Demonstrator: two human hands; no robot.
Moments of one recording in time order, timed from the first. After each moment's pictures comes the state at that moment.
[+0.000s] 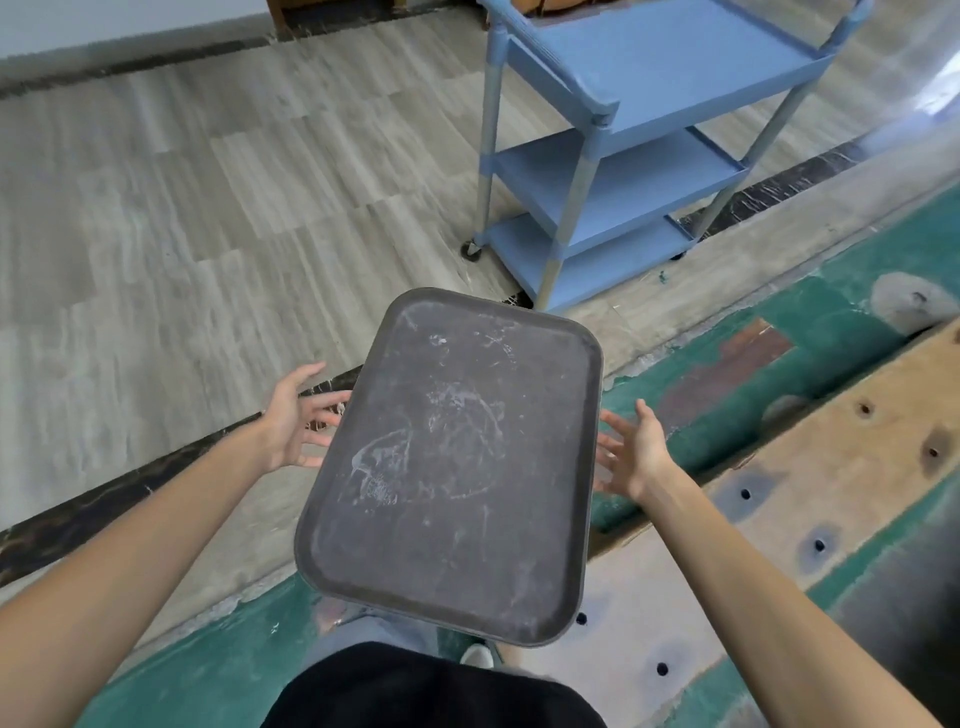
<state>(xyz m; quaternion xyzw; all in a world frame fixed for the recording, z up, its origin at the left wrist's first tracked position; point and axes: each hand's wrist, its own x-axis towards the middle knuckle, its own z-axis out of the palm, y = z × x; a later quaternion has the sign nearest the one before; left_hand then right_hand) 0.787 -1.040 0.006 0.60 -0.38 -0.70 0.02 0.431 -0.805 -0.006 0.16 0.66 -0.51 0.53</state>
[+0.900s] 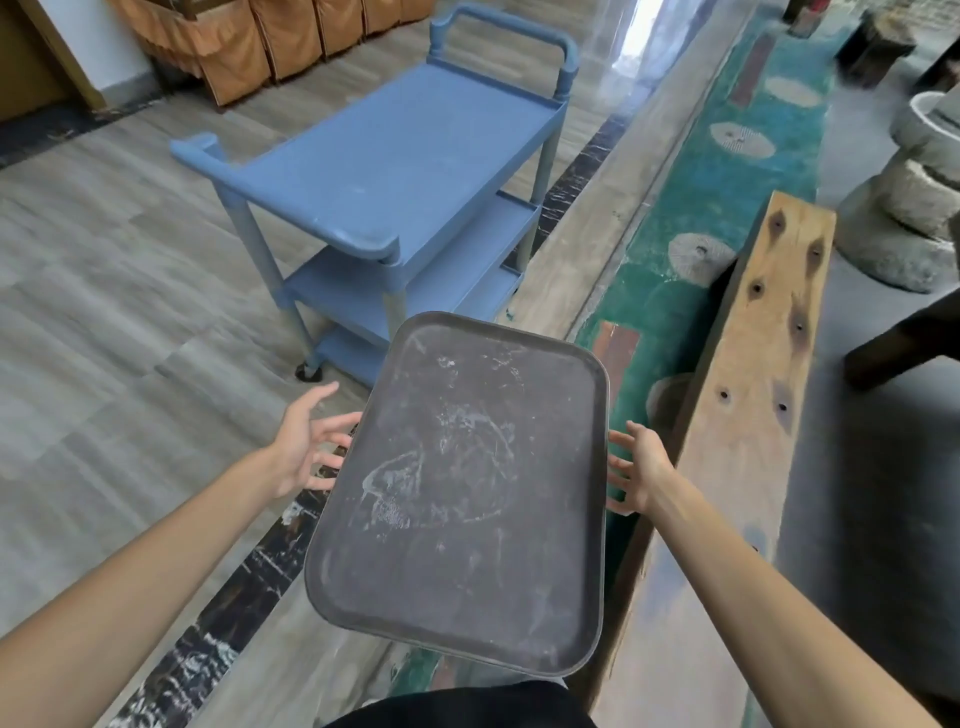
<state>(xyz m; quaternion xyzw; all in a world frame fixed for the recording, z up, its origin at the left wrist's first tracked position) 0.380 -1.265 0.038 0.46 -0.53 -0.70 -0.14 0.168 -0.903 0.026 0.31 0.67 -0.57 0.37</state>
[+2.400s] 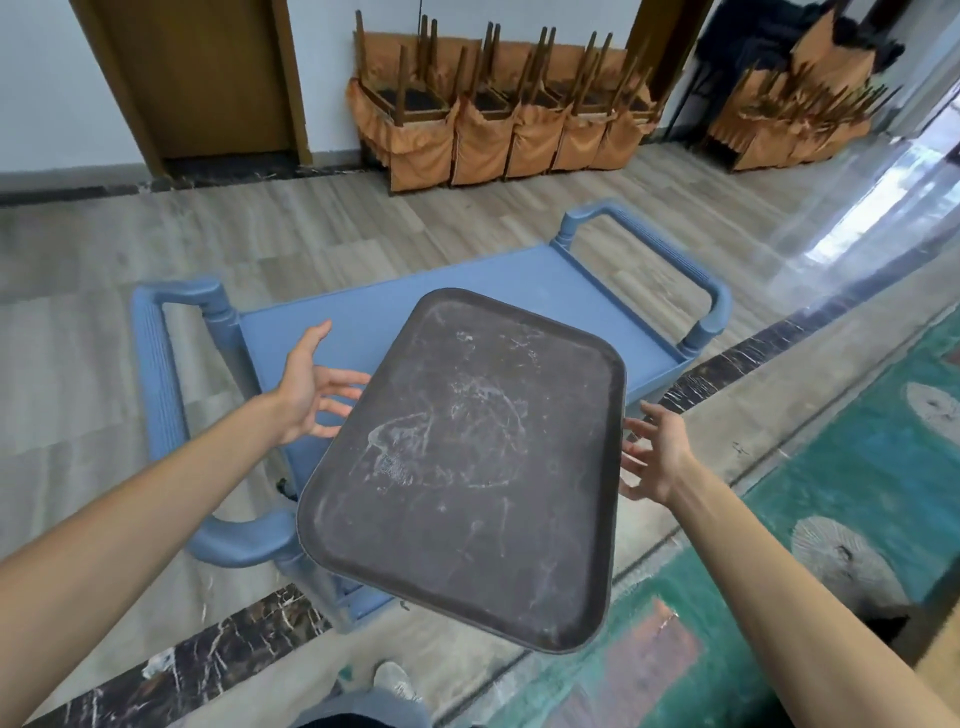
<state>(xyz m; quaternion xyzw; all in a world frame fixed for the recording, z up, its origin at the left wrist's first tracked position) -0.066 -1.503 0.105 0.52 -0.46 -0.70 0.12 -0.412 -1.261 0.109 0.07 0.71 -0.53 0.46</state>
